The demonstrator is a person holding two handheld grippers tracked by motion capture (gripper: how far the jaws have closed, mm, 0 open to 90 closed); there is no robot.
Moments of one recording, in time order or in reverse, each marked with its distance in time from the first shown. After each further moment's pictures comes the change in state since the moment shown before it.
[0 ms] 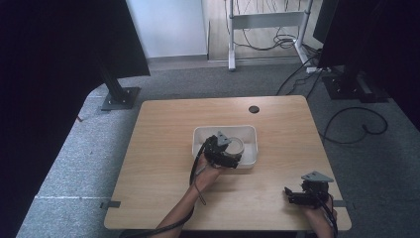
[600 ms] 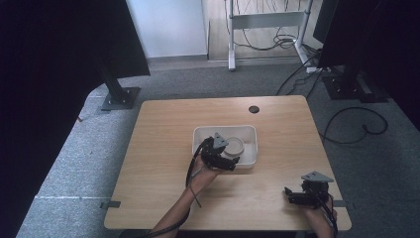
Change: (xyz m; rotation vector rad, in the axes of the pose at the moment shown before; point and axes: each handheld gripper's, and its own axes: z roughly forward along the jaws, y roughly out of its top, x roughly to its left) left arm -0.003 -0.002 -0.020 -0.033 -0.026 0.026; right arm 0.000 0.000 0.000 0.001 0.000 -0.002
